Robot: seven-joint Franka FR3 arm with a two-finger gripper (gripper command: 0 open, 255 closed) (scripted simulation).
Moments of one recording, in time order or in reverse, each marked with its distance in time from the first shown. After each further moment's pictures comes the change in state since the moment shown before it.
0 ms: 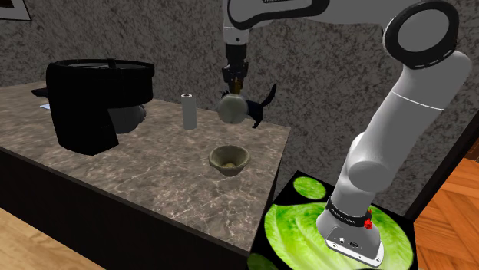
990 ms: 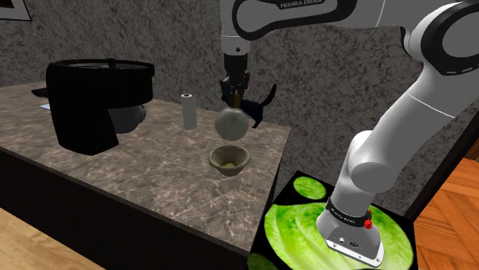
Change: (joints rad) arm 0.062 -0.148 0.091 -0.205 0.029 0.041 0.151
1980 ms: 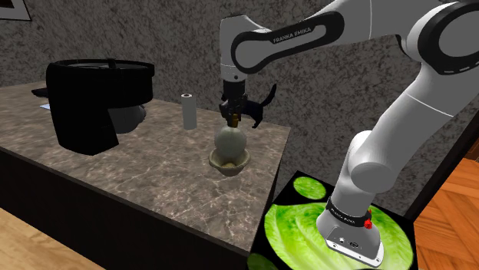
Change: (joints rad) arm 0.000 0.016 0.001 -0.189 -0.005 0.203 0.018
